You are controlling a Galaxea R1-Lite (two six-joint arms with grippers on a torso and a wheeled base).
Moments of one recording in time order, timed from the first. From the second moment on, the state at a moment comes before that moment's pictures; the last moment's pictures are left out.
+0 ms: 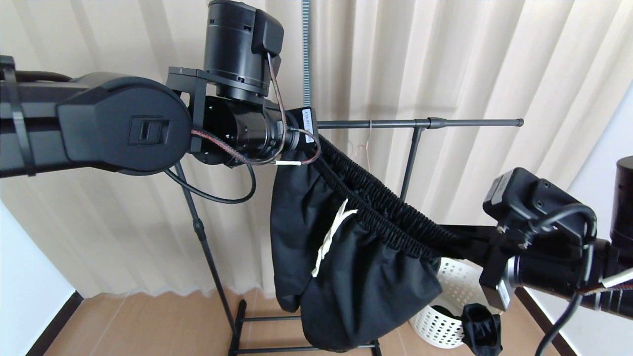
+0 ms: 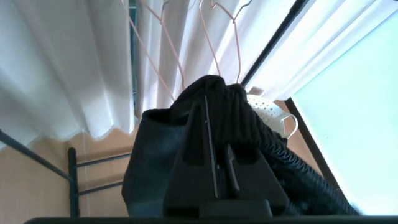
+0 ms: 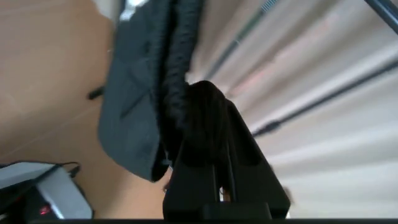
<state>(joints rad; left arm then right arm) -0.67 1.89 -1.67 0.13 0.32 -0.33 0.64 1.35 -0.68 -0.28 0.01 -0.40</state>
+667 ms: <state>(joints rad) -0.67 1.94 -1.77 0.13 0.31 -0.33 0.99 1.43 -0.71 -0.29 0.03 -0.04</state>
